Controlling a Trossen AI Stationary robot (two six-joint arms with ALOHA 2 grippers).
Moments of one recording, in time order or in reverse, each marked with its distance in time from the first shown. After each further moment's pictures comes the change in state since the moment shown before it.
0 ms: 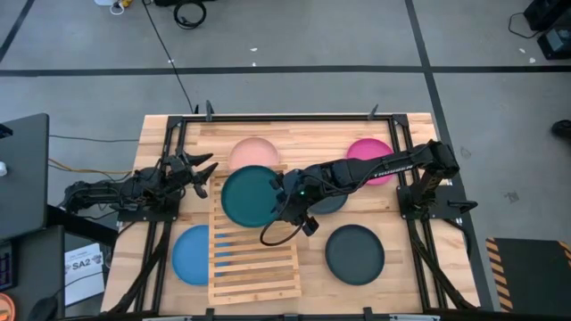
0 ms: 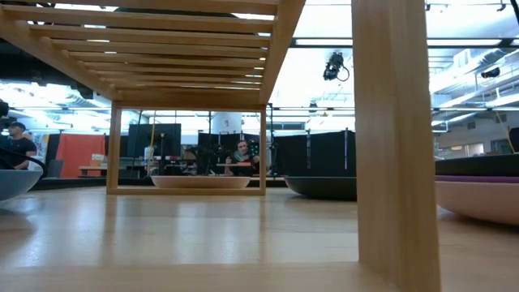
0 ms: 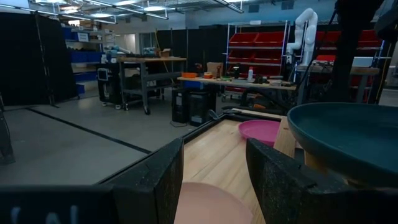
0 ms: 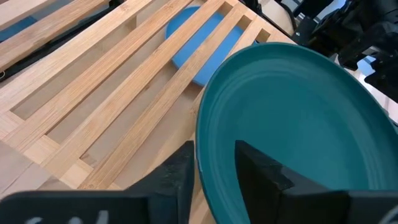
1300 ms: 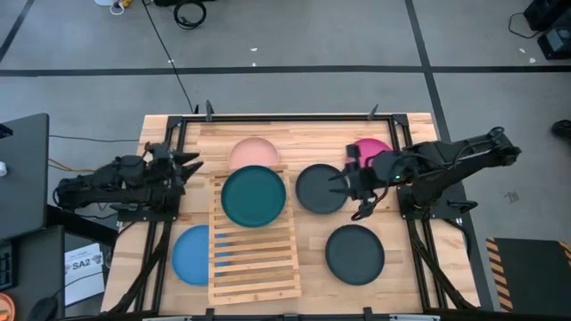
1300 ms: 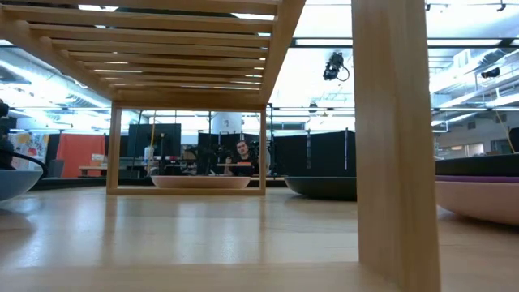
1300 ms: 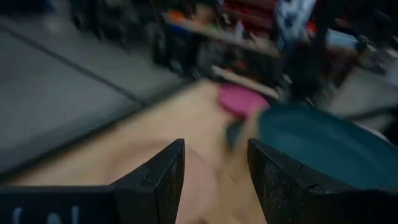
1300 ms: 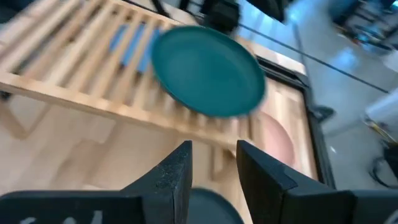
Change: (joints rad) left arm -0.003 0.078 0.448 -0.665 0.112 -0.345; right arm 0.110 -0.672 -0.407 -0.076 0.400 0.320
